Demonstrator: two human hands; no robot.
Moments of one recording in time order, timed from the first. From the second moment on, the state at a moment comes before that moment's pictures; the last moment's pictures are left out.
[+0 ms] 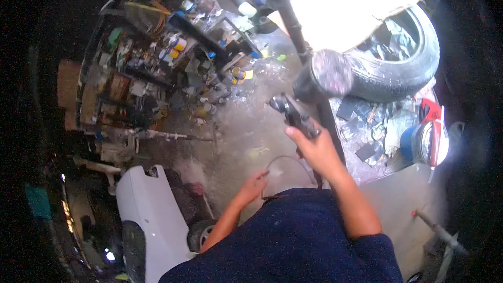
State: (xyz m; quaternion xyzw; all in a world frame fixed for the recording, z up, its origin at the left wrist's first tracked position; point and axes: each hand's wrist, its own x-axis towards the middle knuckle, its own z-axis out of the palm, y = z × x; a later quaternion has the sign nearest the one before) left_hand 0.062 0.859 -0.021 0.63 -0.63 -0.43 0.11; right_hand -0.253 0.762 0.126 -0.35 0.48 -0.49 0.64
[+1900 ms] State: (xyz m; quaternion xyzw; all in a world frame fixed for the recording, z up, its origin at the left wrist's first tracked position) left_hand 0.183 1.130 0.190 0.58 -0.73 -0.14 0.32; right_hand 0.014 1.057 0.098 -0.71 0.36 -0.20 0.57
